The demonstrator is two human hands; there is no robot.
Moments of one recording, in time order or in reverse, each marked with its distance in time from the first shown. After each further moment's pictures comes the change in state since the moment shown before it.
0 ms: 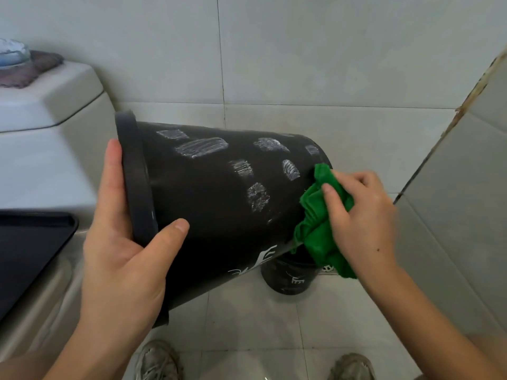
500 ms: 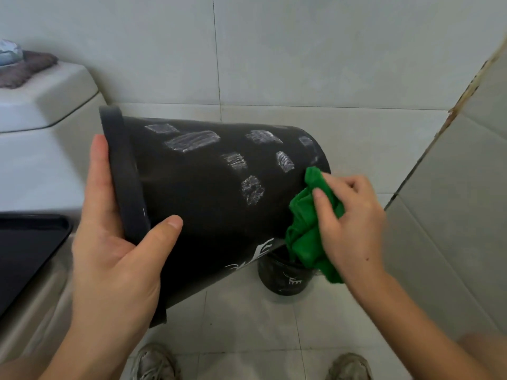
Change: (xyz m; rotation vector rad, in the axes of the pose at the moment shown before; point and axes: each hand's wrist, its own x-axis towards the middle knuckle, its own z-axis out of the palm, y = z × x) left_hand 0.005 -0.011 -0.004 -0.015 0.023 0.014; right_hand -0.009 -0.007 0.003 0.056 0.020 -0.032
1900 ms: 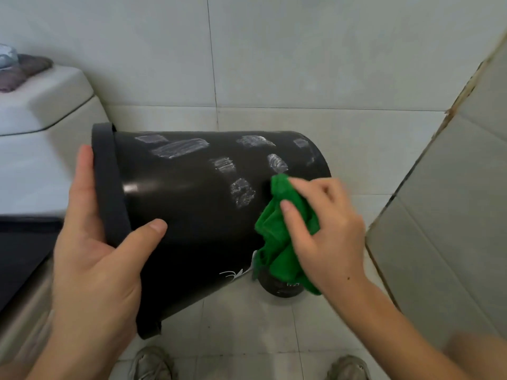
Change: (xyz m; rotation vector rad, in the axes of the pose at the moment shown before) left_hand -0.005 -0.002 -0.004 -0.117 0.072 -0.179; right_hand -0.009 -0.024 -0.003 0.112 -0.019 -0.178
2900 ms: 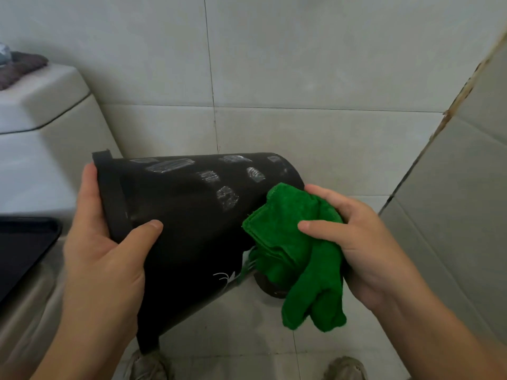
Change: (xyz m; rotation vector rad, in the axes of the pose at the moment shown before) left_hand 0.007 -0.009 0.012 0.139 0.096 0.006; right_hand 0.019 -0.007 -0.045 0.954 -0.414 0.976
